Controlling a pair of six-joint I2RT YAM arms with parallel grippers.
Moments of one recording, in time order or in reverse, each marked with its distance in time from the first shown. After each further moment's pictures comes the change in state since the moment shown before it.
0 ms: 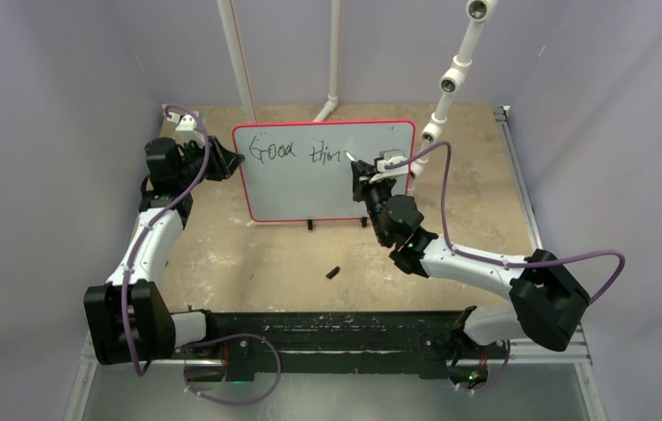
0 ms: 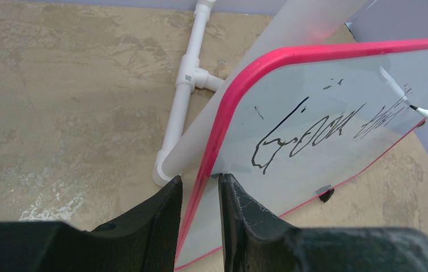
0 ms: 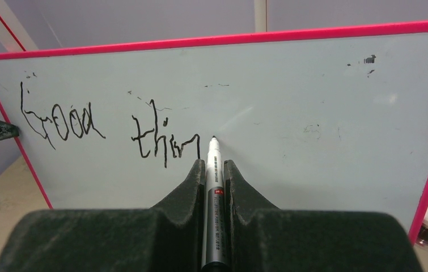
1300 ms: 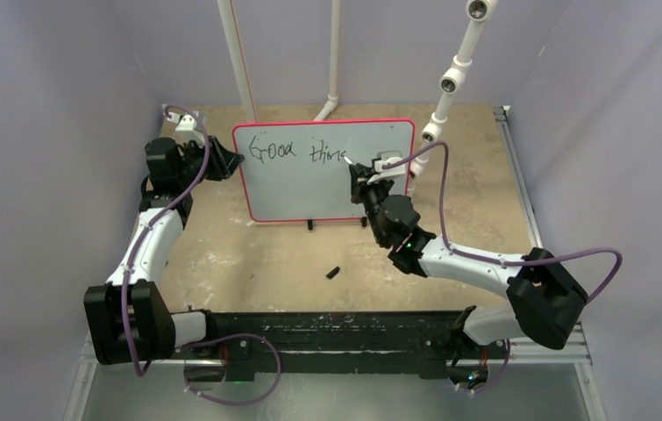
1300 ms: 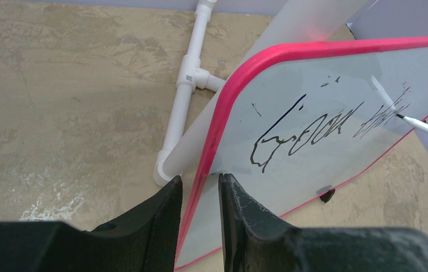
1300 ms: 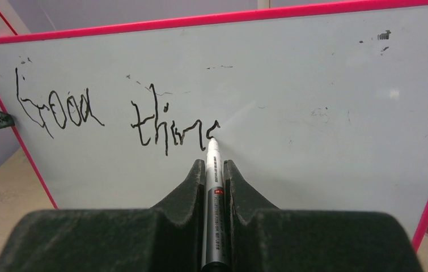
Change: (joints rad) left arm 0.000 0.000 0.000 0.000 -0.003 0.000; right arm 0.002 0.016 0.002 -0.027 -0.004 0.032
